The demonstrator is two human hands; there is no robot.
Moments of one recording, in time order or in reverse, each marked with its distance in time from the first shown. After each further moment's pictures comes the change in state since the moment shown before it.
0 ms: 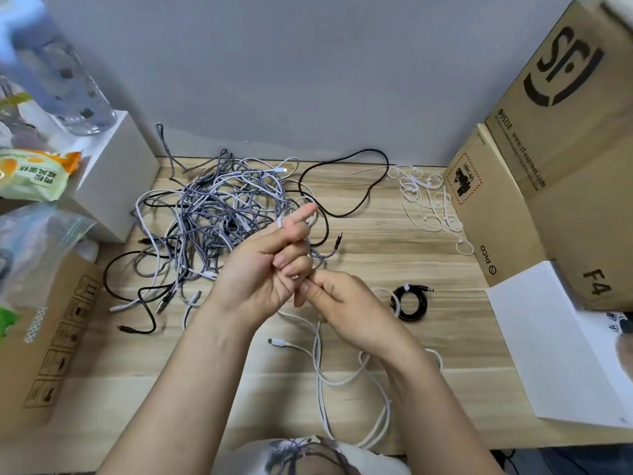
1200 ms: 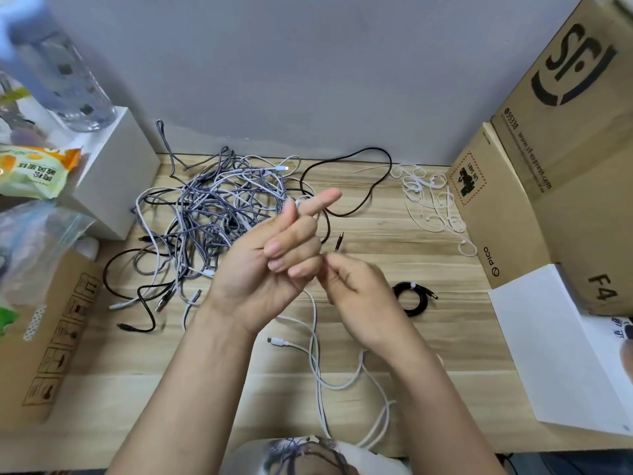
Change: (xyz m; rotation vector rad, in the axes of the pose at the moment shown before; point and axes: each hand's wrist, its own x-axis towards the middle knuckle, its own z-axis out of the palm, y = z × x) left_hand -0.010 0.009 0.022 0.089 -0.252 -0.027; right_hand -0.002 -0.012 -0.008 -0.034 0.211 -0.015
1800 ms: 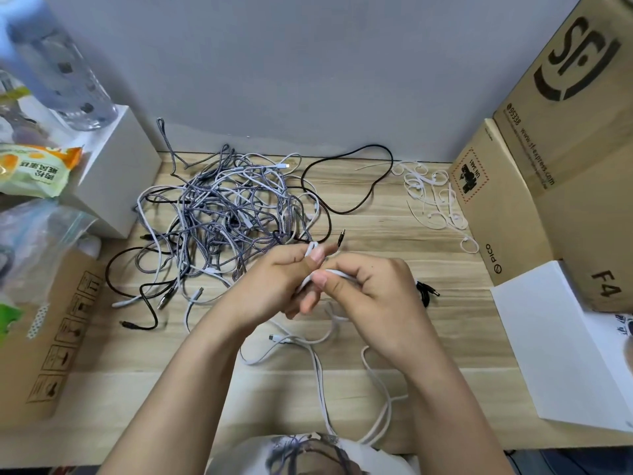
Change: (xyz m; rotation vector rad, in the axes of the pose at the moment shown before) left_hand -0.010 -0.018 -0.010 1.029 0.211 -0.085; right_hand -0.015 -0.016 -0.014 0.063 0.042 -0.124
